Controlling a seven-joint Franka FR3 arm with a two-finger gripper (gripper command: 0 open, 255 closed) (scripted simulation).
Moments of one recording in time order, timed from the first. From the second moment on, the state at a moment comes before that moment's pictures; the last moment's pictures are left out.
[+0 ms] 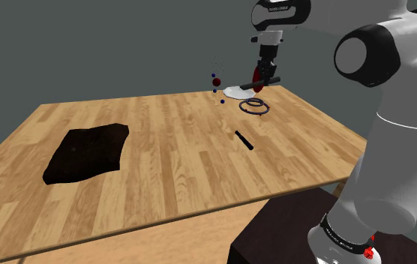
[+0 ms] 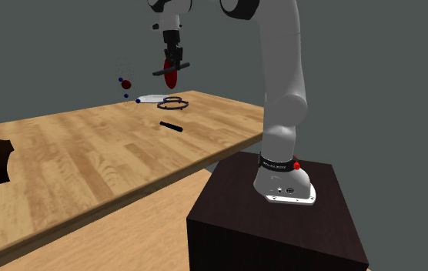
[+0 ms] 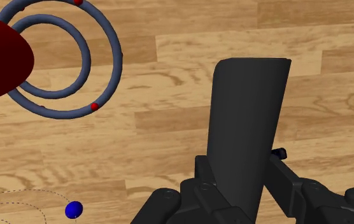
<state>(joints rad) 0.17 0.18 -0.71 -1.54 0.11 1.59 -1.53</state>
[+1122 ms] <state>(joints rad) 0.18 0.19 -0.71 -1.76 0.12 1.82 -1.54</state>
